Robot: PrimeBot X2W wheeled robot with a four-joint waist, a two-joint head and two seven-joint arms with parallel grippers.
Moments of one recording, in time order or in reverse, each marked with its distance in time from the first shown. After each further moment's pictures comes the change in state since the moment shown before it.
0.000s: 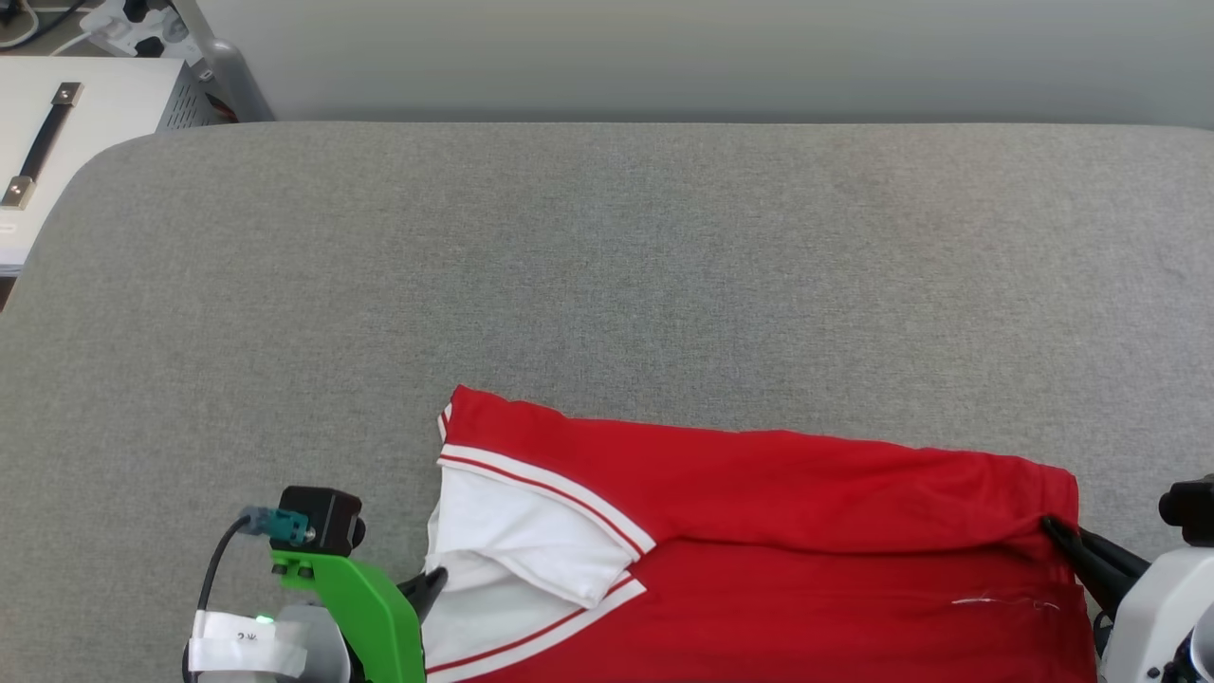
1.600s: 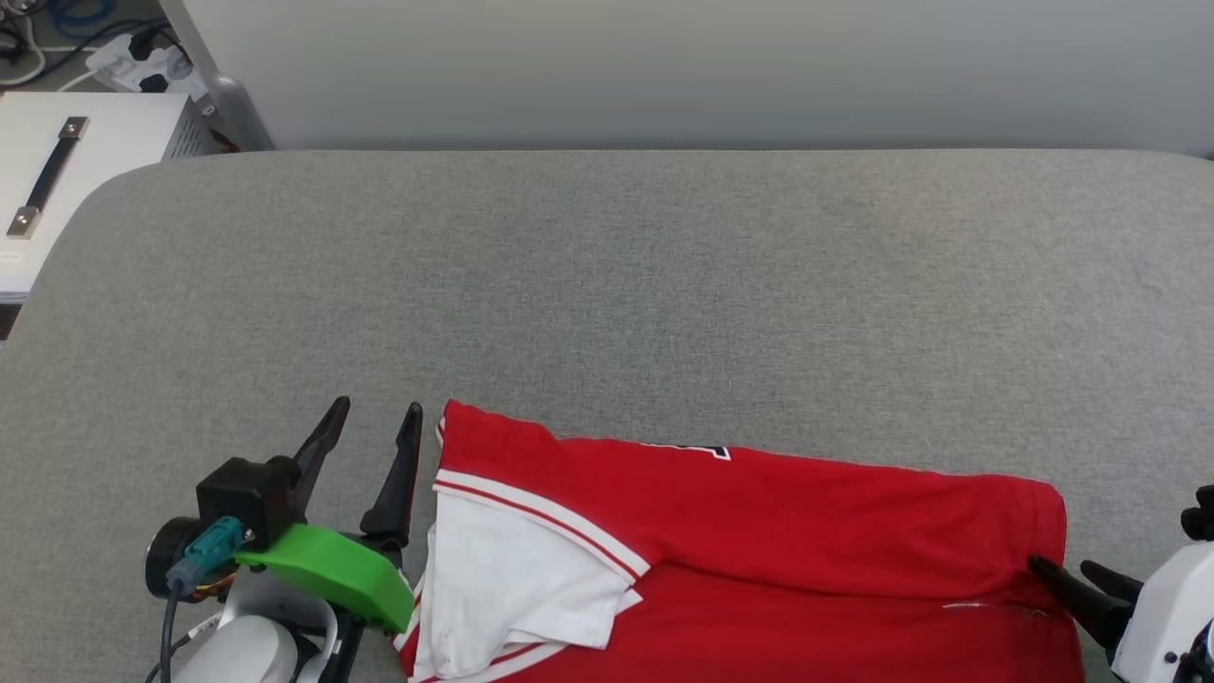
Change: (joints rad) left arm -0.070 -0.098 0.067 0.157 0.245 -0.050 -0.625; right arm 0.043 0.124 -0.220 0.019 0.100 0.000 0.336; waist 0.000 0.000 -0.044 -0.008
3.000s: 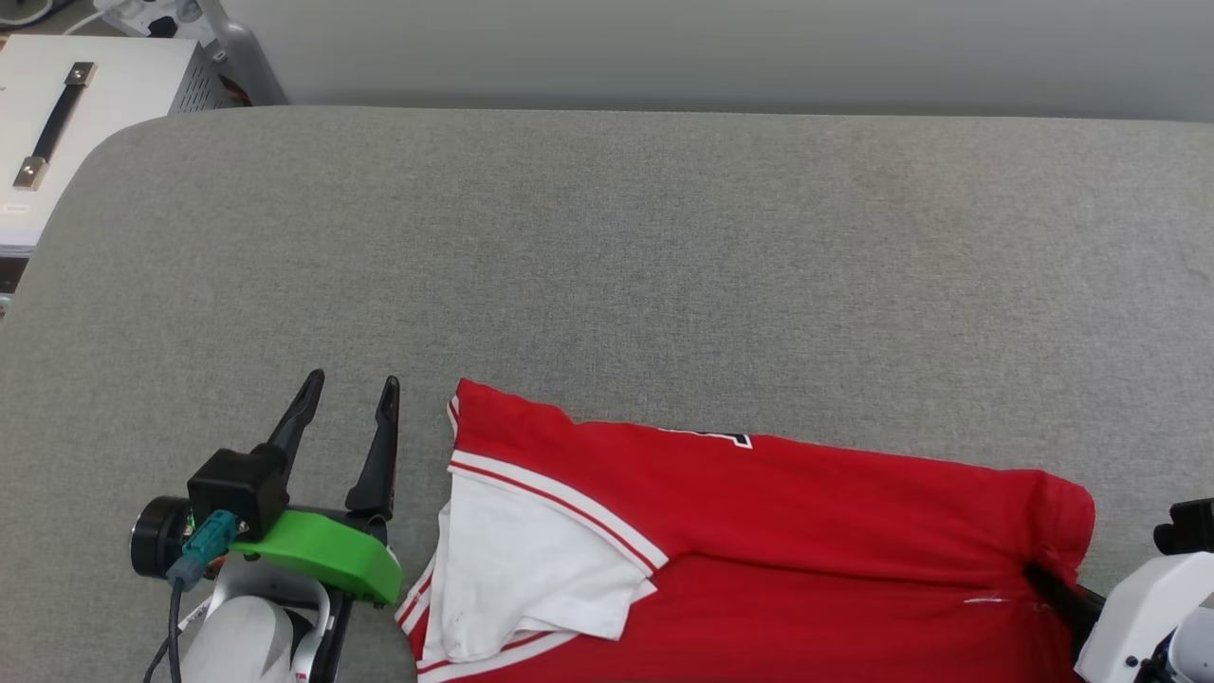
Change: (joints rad) left arm 0.000 -0.199 0.272 0.144 0.299 -0.186 -0.050; right arm -0.012 0.184 -0.107 0.099 -0.109 0.001 0.009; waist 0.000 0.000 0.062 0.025
